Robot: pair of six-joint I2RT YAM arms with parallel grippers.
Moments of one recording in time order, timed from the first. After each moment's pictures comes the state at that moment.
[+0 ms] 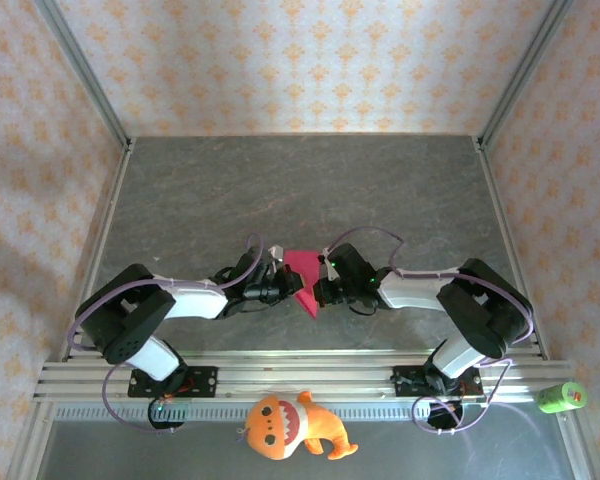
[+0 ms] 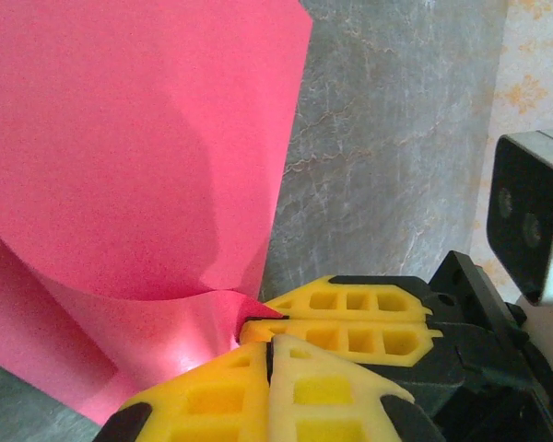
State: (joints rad) left arm -0.69 1.54 0.49 0.41 0.32 -1.17; right arm 0.78 1.56 0.61 0.03 -0.25 0.53
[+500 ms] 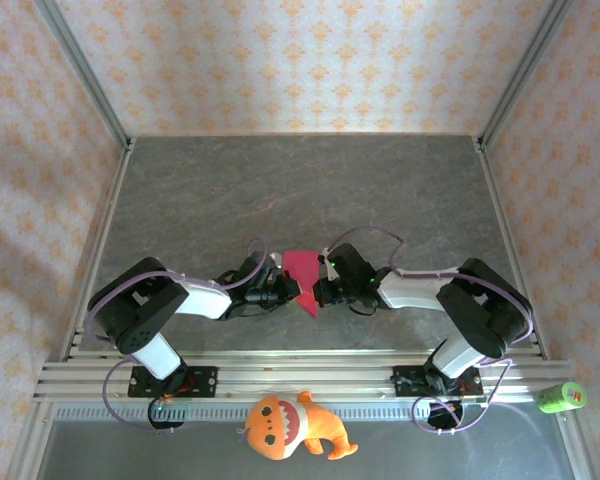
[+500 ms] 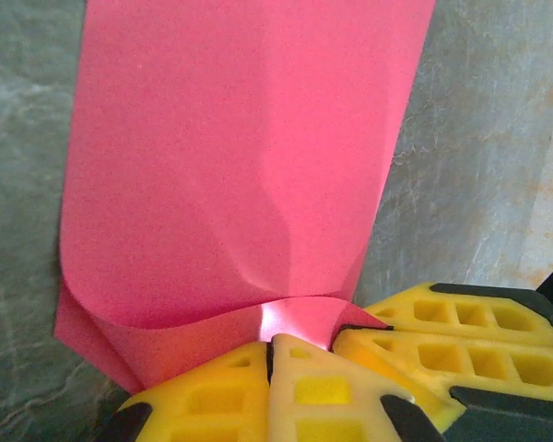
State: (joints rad) left arm -0.70 1.62 0.47 0.42 0.29 -1.17; right arm 0.78 1.56 0.61 0.03 -0.25 0.53
